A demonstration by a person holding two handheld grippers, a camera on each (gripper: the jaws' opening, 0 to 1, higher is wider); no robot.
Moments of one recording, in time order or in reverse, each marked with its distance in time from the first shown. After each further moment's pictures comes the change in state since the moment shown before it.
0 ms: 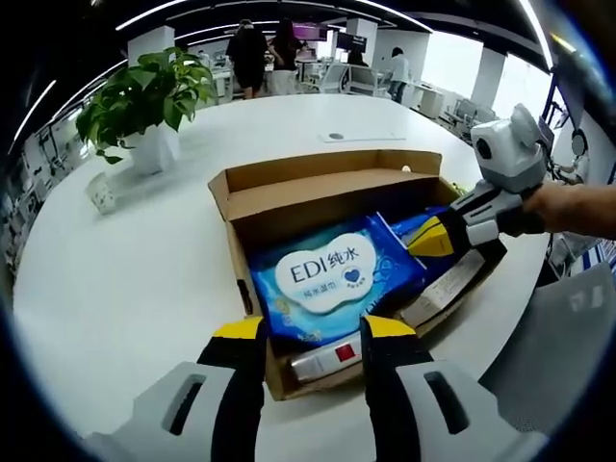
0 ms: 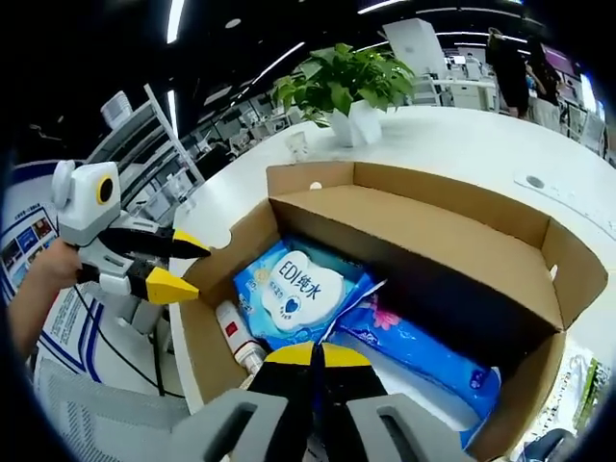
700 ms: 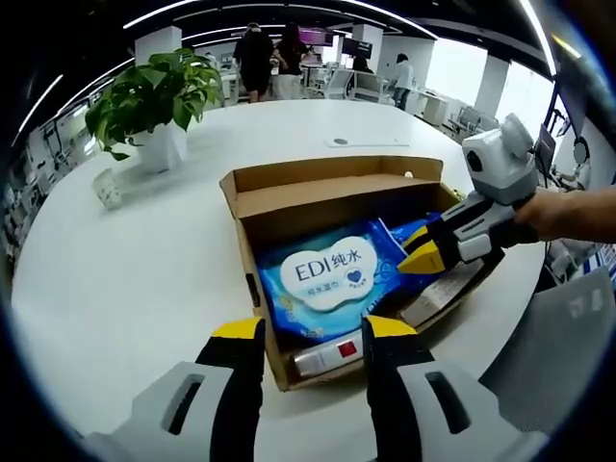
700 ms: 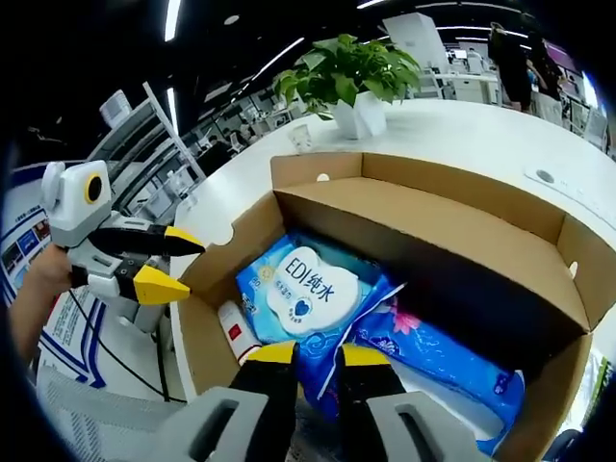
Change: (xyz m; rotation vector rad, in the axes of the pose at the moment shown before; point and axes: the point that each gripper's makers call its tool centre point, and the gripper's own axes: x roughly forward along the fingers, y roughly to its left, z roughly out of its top) left arm -0.009 0.007 -0.002 -0.029 -0.032 0.010; right arm 0.020 0.008 -0.002 -0.020 0.026 0.001
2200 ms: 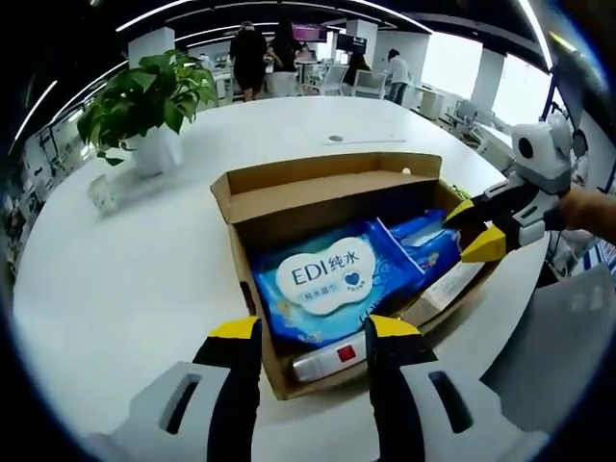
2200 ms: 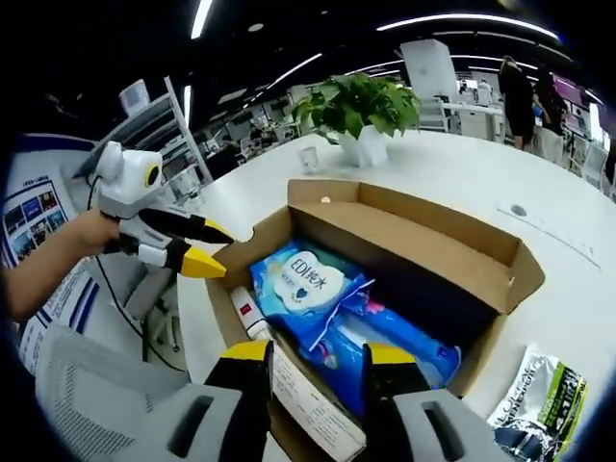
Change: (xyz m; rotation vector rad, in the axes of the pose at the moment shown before) left arm 0.007 0.001 0.004 0.022 0.016 -0.008; right arm -0.058 0.002 -0.005 -0.145 -0.071 -0.026
